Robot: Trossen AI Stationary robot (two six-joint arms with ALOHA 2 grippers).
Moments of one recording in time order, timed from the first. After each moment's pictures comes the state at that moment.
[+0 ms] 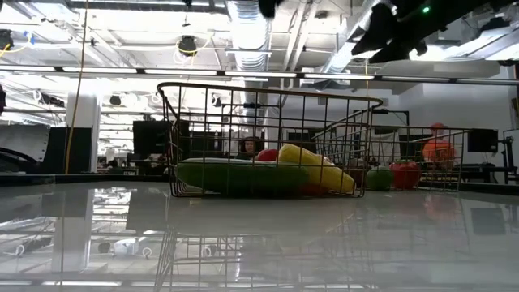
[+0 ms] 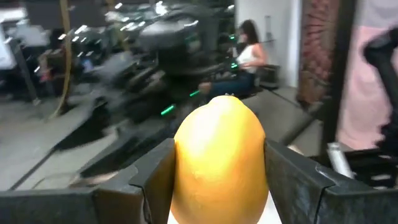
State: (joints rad) left arm 0.08 1.59 1.19 0.44 0.17 0.06; right arm -0.13 0.82 0.68 -0.12 0.71 0.09
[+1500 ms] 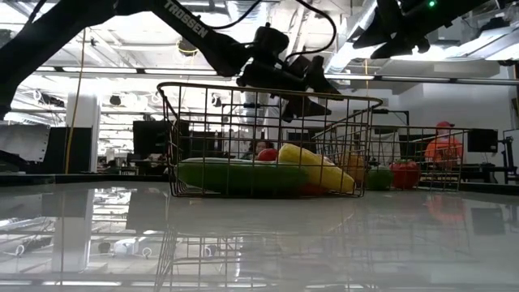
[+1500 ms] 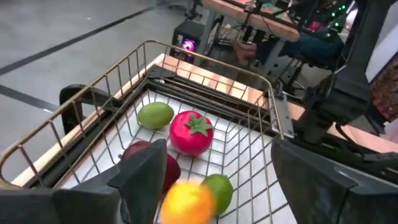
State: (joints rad) left arm 0.43 2.15 1.64 0.23 0.27 -0.21; right arm -0.10 0.78 0.68 -0.13 0.70 0.10
